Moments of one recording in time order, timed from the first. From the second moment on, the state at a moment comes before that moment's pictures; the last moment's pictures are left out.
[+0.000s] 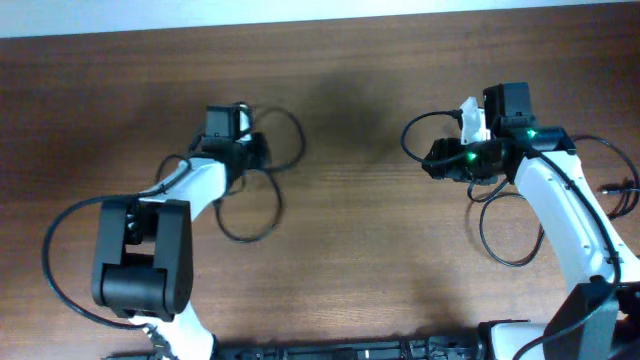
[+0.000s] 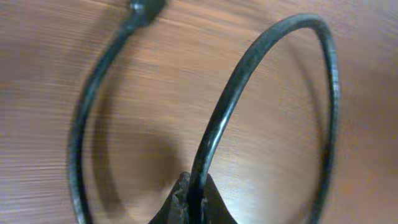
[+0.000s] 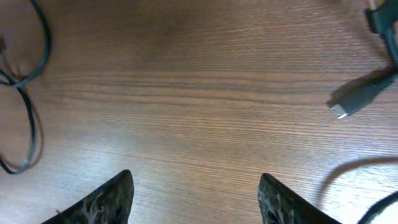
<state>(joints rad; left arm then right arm) -0.17 1.90 1.02 -0.09 0.17 -0.32 0.01 1.51 1.12 -0.85 -0.31 0.15</state>
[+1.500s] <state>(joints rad) -0.02 1.70 1.05 -0.51 0.29 -0.10 0.19 1.81 1.21 -0.83 -0.29 0.15</state>
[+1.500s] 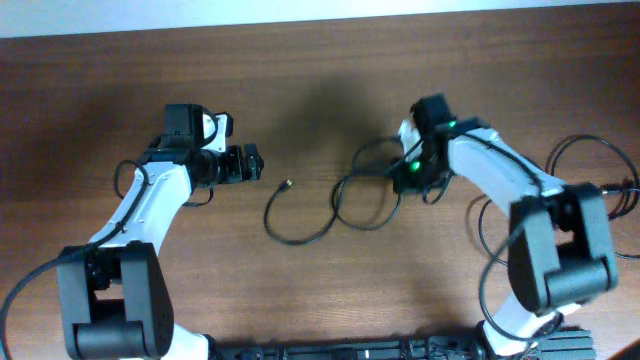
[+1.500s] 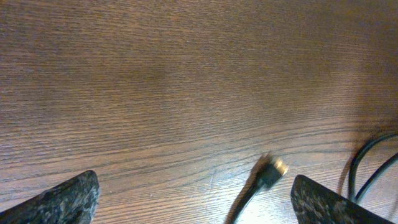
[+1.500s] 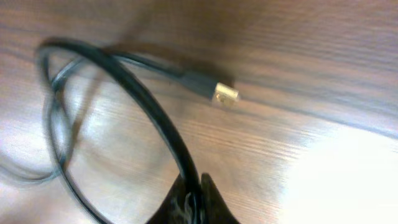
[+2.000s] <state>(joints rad) -0.02 1.70 1.05 -0.52 0.29 -0.10 -0.34 1.46 1.68 -1.00 0.24 0.16</state>
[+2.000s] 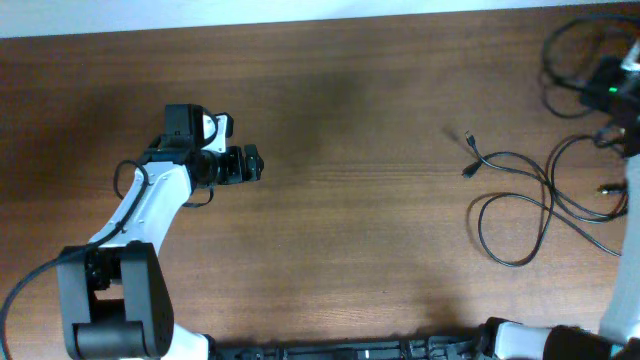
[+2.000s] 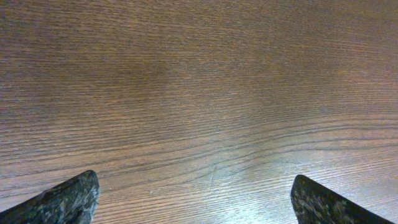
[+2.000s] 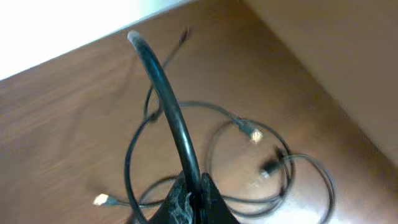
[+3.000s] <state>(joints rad) -0.18 1.70 1.16 -0.55 0.19 -0.11 -0.16 1.65 1.63 -1.12 -0.40 0.01</state>
